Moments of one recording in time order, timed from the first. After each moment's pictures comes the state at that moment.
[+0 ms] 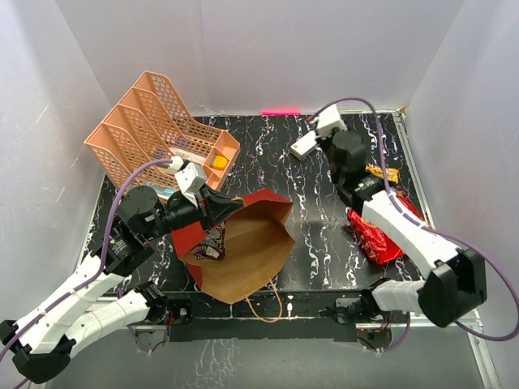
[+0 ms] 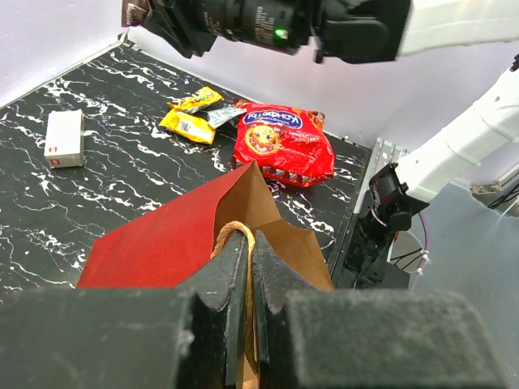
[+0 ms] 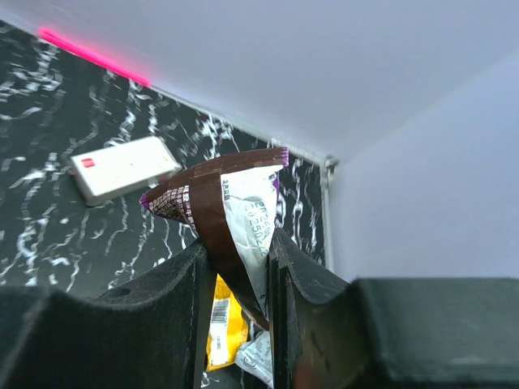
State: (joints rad) left arm -0.78 0.75 0.92 -0.18 0.36 -0.18; right arm 0.54 1.23 1.03 0.10 0.54 -0.55
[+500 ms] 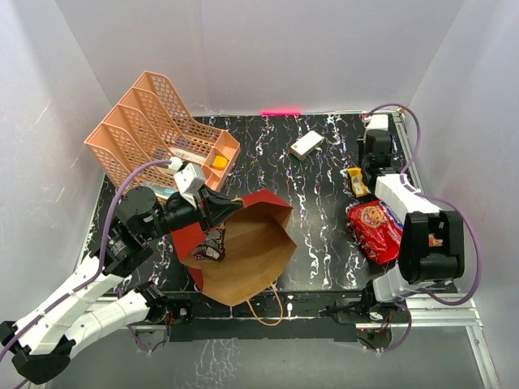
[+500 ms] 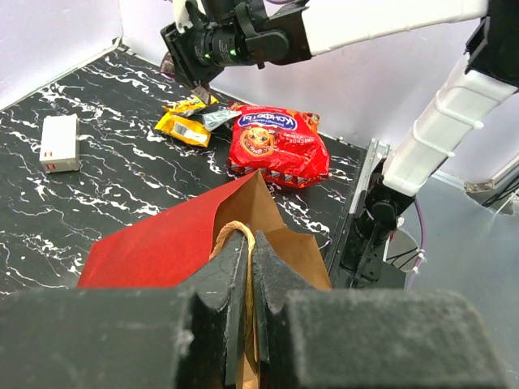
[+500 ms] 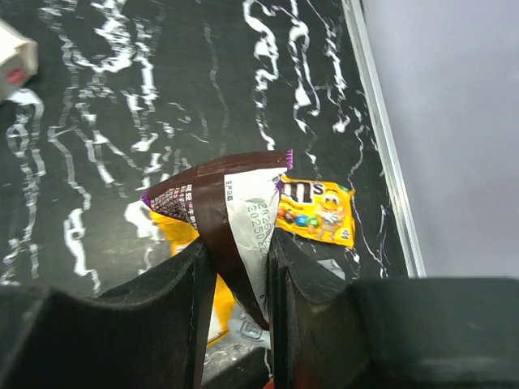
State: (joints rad) left arm -0.78 0.74 0.92 -0.18 0.38 -0.18; right arm 0.05 1.51 0.99 0.05 0.32 -0.12
